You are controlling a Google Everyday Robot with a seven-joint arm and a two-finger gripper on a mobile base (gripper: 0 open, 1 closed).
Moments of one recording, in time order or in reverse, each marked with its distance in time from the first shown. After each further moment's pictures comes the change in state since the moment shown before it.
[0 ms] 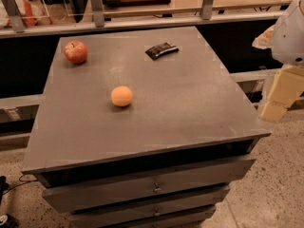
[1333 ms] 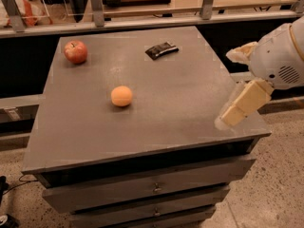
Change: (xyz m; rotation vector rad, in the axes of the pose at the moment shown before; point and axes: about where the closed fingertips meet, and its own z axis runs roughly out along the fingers) arm -0.053 0.008 0.036 -0.047 -0.424 0.126
